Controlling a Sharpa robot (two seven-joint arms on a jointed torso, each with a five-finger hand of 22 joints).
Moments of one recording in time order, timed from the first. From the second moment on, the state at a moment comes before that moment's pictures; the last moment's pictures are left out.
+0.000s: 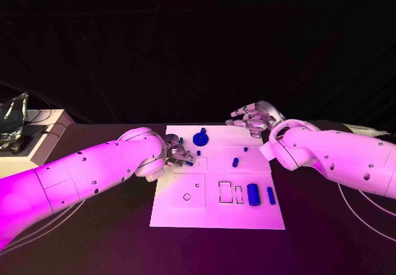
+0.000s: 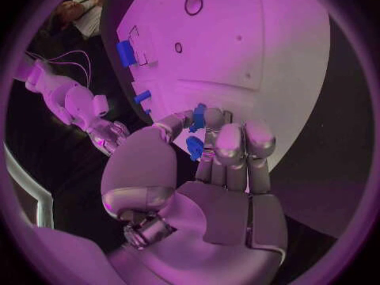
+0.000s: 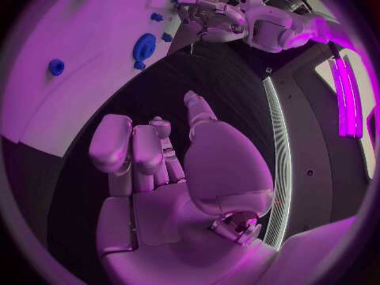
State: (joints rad) left arm 1.26 -0.52 0.01 1.28 -1.04 0.01 -0.56; left_hand 1.02 -0.12 0.54 0.01 0.44 0.99 0.03 0.46 0.83 1.24 -0.06 0.83 0.75 1.42 -0.11 1.20 1.05 0.10 1.23 -0.10 1.23 1.18; right arm 1.32 -0.78 -0.09 1.39 -0.72 -0.55 0.01; right_hand 1.21 -0.07 -0.07 0.05 0.40 0.91 0.16 0.14 0.07 1.11 0.06 1.02 1.08 1.44 -0.03 1.18 1.03 0.10 1.47 -0.04 0.98 1.31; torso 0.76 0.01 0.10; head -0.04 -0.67
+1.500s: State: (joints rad) left arm 1.27 -0.50 0.00 1.26 -1.10 0.04 -0.57; left_hand 1.03 -0.13 0.51 -0.03 0.44 1.01 0.03 0.45 0.90 1.26 -0.08 0.82 0.76 1.42 -0.11 1.21 1.06 0.08 1.26 -0.10 1.23 1.23; right arm 1.32 -0.79 -0.09 1.39 -0.72 -0.54 0.01; right_hand 1.21 -0.07 -0.07 0.05 0.40 0.92 0.16 0.14 0.07 1.11 0.06 1.02 1.07 1.44 -0.03 1.18 1.03 0.10 1.47 -0.04 0.97 1.31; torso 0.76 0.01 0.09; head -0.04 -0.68
